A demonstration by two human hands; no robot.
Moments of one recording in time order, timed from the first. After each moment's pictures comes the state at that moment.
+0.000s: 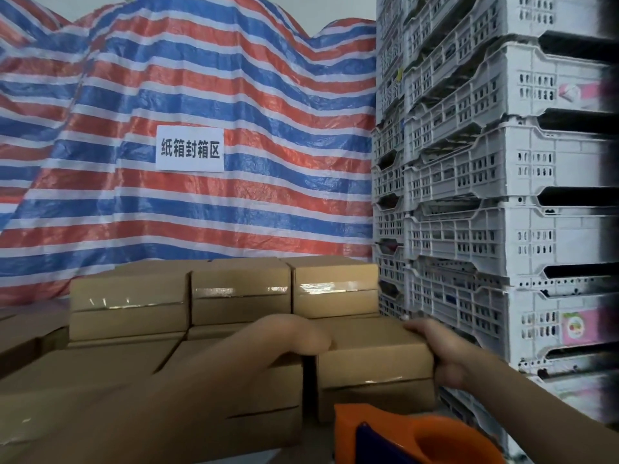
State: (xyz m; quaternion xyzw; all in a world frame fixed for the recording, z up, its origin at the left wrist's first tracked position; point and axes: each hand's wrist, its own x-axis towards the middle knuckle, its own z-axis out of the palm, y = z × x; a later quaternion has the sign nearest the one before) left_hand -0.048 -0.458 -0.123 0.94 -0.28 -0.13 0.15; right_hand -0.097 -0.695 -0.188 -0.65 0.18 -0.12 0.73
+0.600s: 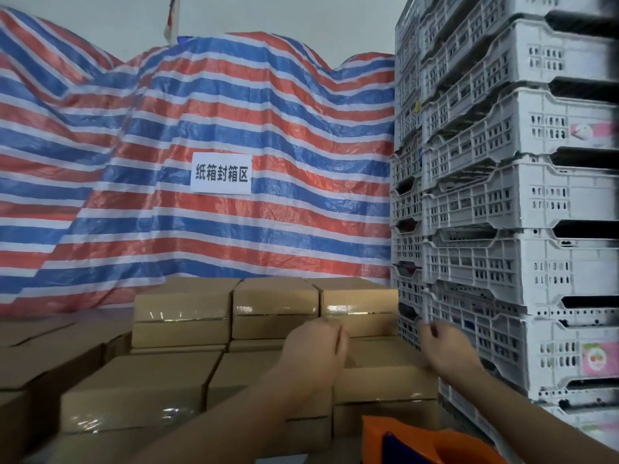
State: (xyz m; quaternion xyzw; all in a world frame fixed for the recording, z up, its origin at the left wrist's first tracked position) left_hand -0.063 -0.416 -0.147 0.85 -0.38 0.31 0.19; right_hand -0.111 -0.658 -0.164 -0.86 0.21 -0.35 0.31
